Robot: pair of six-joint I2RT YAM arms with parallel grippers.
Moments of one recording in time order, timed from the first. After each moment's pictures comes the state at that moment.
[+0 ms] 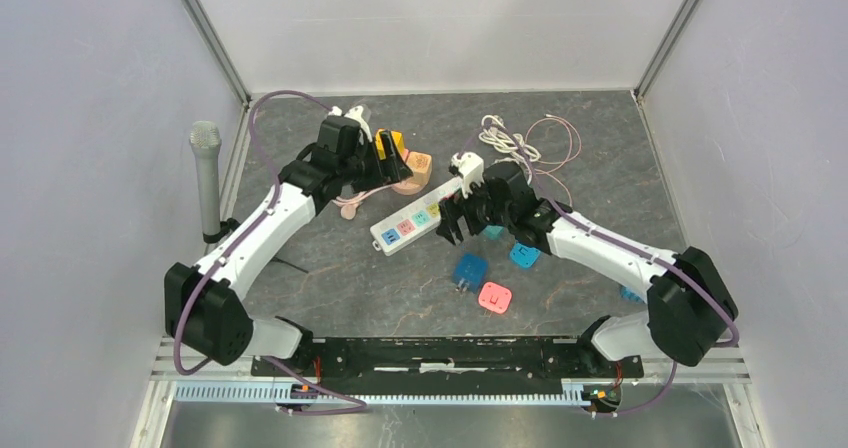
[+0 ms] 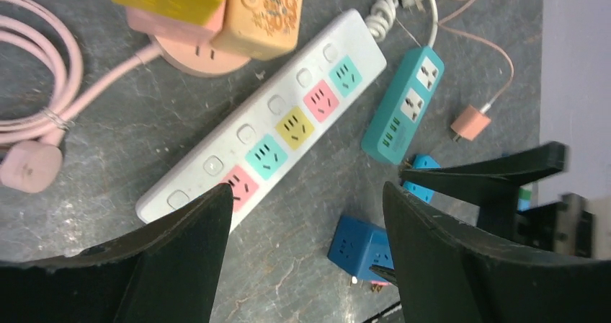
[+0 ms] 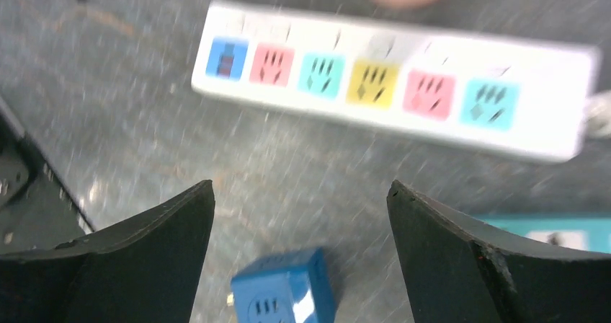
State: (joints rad) left arm -0.43 1.35 1.14 -0.45 0.15 -0.59; right arm 0.70 1.38 0.85 -0.11 -0.27 0.09
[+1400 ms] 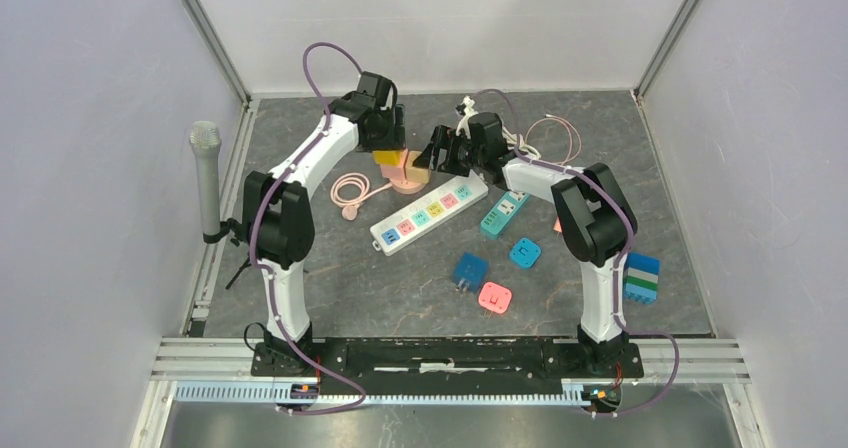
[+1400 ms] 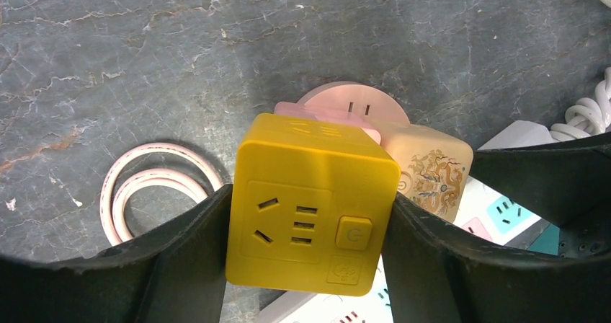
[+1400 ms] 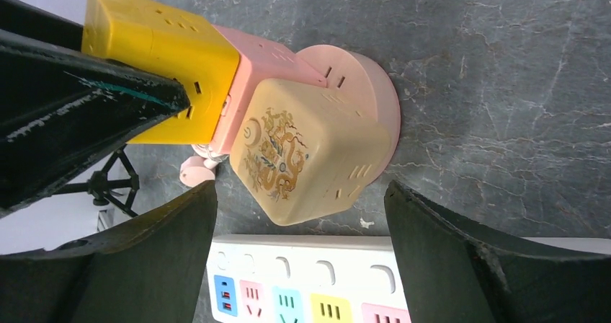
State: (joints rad) left arm -0.37 2.01 1.78 -0.70 -0.08 -0.32; right arm 0.49 2.06 1.36 0.17 -0.38 0.63
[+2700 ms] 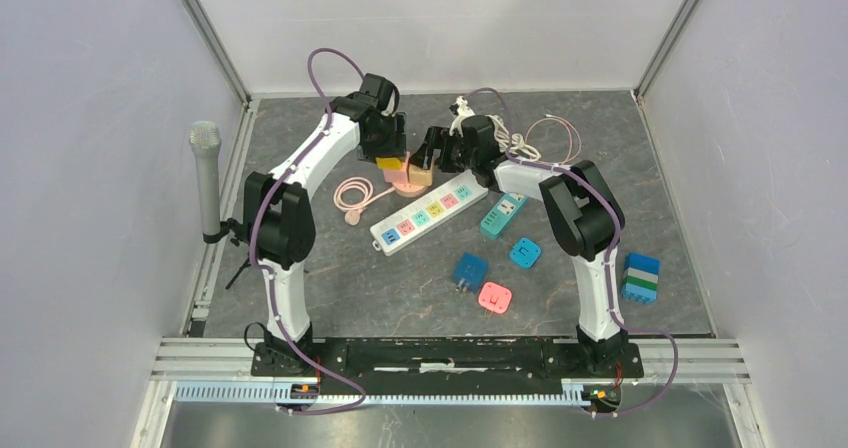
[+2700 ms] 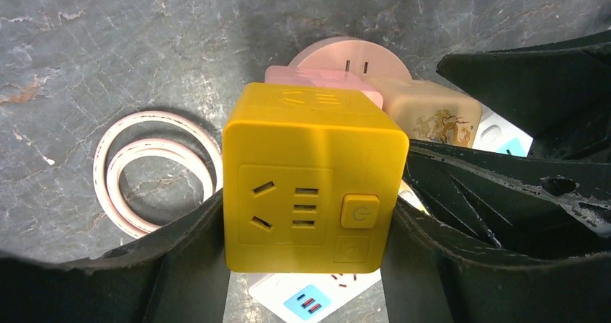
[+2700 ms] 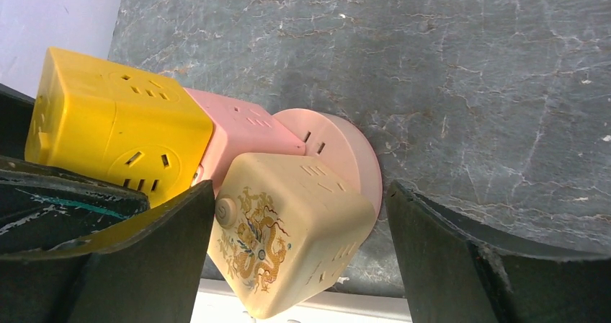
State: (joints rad) left arm -0.38 2.00 1.79 -0.82 -0.02 -0.34; right arm 0.51 2.15 1.40 0.28 -0.29 0.57
